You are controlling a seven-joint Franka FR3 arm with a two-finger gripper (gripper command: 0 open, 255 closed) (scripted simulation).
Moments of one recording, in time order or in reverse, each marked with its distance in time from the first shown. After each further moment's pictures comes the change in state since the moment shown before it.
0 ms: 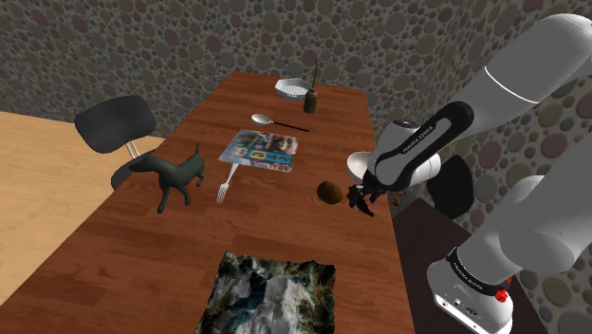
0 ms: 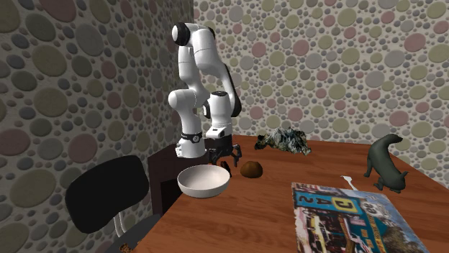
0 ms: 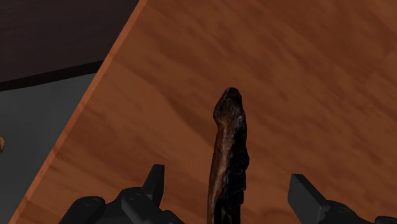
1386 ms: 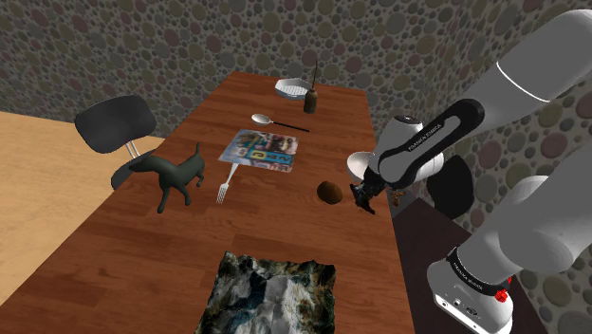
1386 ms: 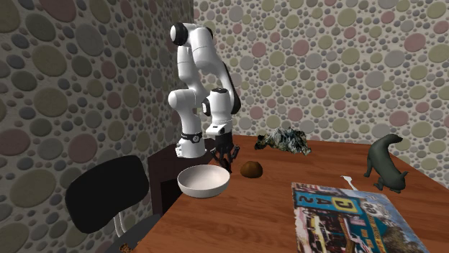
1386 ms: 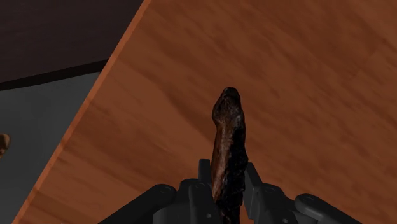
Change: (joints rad) arm -0.014 -0.052 0.002 -0.004 -0.055 -0.045 0.044
